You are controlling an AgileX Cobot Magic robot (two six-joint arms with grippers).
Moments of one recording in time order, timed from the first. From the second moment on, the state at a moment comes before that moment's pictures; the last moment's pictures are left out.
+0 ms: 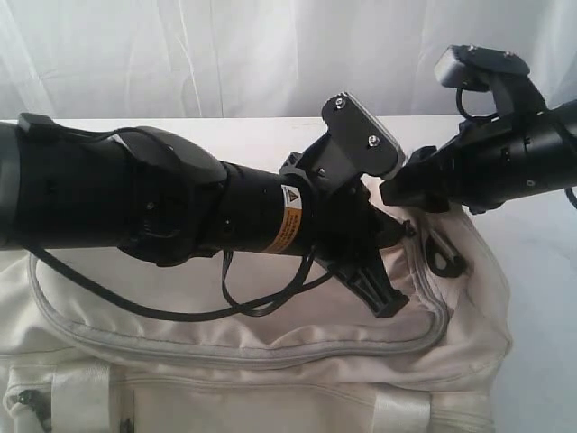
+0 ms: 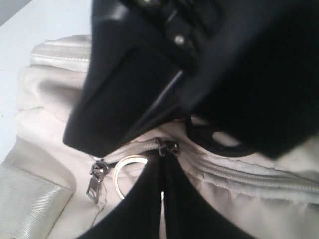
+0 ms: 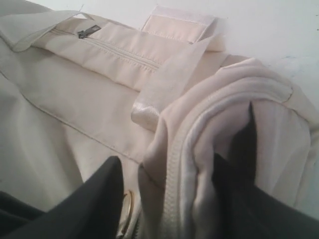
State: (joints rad) left arm -0.96 1.68 -1.11 1.66 -0.18 -1.44; right arm 0.32 1.38 -0.90 0.86 0.63 -0.82
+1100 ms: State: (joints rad) left arm -0.97 1.67 -1.11 1.66 -0.43 -1.54; right arm 0.32 1.40 -0.89 1.04 0.40 -0.69
